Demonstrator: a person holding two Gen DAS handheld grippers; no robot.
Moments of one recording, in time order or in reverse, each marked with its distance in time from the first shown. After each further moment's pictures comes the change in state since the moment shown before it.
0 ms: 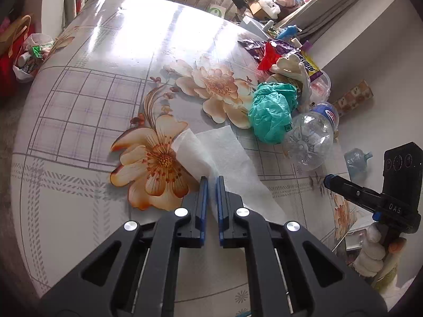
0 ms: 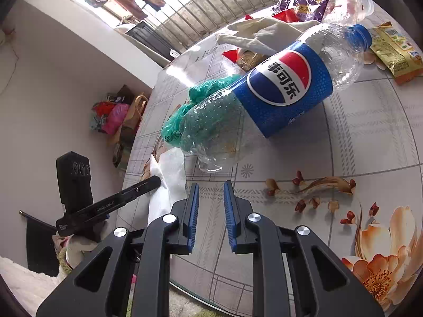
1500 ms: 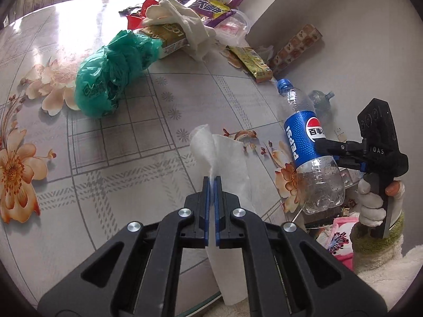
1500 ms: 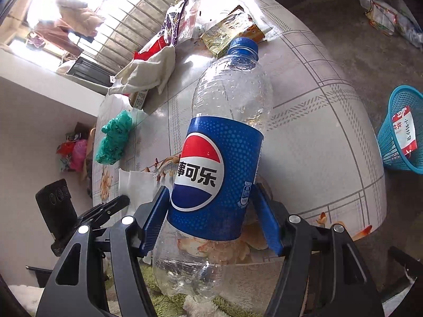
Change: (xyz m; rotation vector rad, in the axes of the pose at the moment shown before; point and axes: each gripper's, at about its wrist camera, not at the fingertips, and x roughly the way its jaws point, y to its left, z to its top) left arm 0.048 -0.130 -0.019 0.306 0.170 -0.213; right arm -0.100 -0.100 -0.010 0.218 -0.003 -0.235
